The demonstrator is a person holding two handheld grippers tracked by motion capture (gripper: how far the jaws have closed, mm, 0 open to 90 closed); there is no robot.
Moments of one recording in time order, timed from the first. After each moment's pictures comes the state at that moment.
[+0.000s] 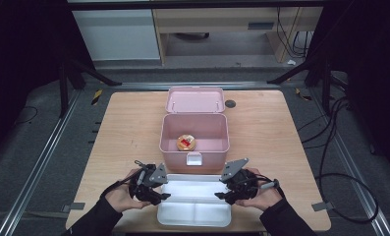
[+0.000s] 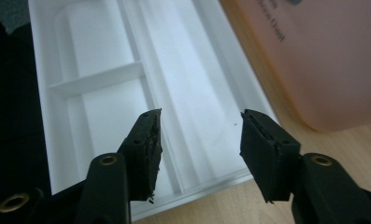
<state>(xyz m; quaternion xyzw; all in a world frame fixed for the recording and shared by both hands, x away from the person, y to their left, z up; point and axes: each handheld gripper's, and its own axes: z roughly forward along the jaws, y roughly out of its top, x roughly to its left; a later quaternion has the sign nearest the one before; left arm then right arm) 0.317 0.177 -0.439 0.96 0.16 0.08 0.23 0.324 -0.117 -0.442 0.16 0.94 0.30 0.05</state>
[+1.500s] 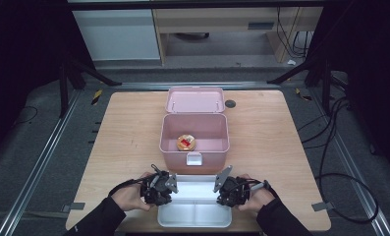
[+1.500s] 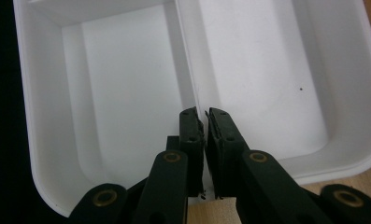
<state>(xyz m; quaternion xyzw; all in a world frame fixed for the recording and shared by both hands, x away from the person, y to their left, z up) 0.322 0.156 -0.458 0.99 0.08 0.00 0.14 0.327 -0.103 -0.476 0.10 0.97 0.21 -0.01</state>
